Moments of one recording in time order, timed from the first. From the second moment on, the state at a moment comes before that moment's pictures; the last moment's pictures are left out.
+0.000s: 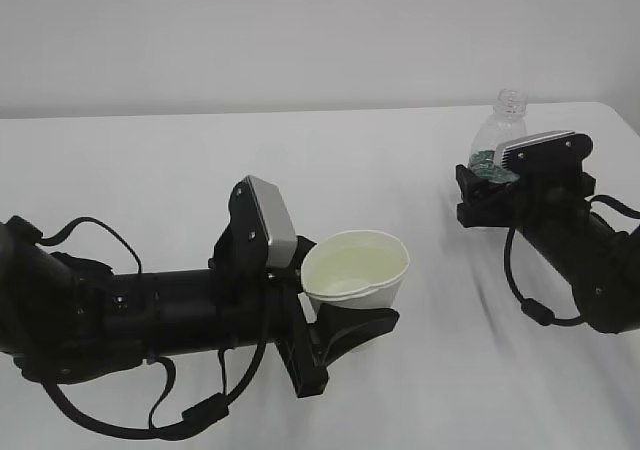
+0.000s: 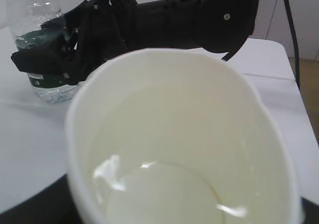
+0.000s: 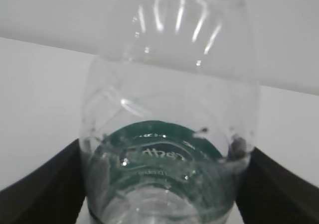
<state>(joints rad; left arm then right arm) -0.62 2.01 -0.72 0.70 -1.06 -0.26 0.14 2.20 -0.80 0.02 -1.14 -0.17</state>
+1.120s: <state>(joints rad) -0.62 2.01 -0.72 0.61 -1.06 -0.26 0.14 1.88 -0.48 0.00 -1.14 -0.15</state>
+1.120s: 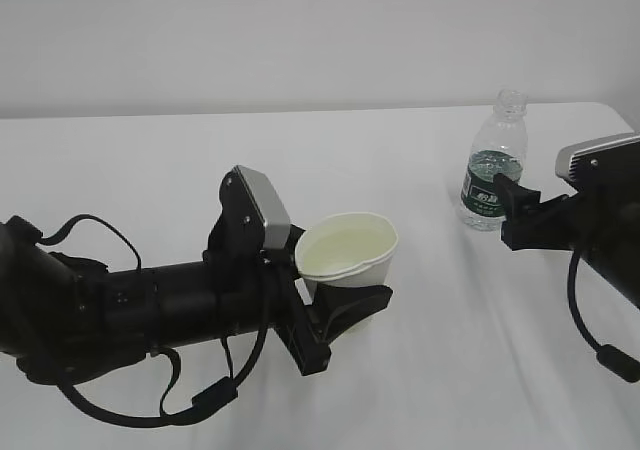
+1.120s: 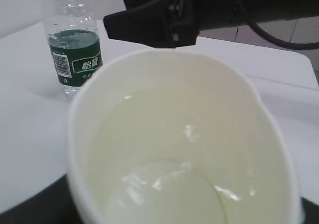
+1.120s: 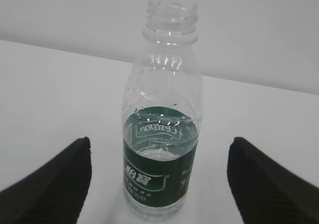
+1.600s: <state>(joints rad) -0.62 2.01 -0.72 0.53 -1.06 -0.26 0.14 1.79 -0.39 0.00 -1.14 -0.15</state>
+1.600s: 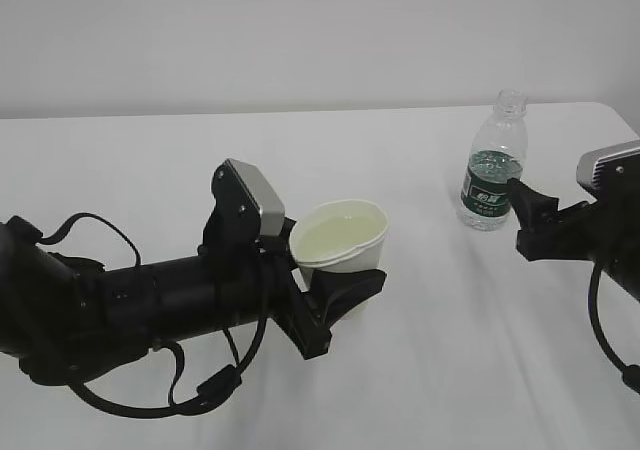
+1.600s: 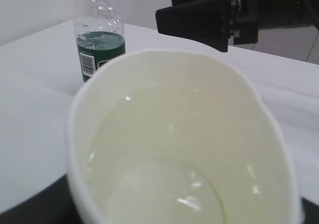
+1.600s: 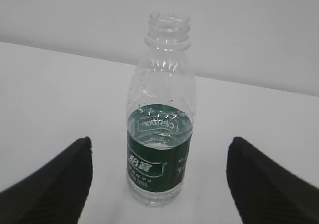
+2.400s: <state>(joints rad) -0.62 2.01 -0.72 0.27 -1.06 -0.17 0.14 1.78 -0.38 -0.01 -1.14 -0.15</state>
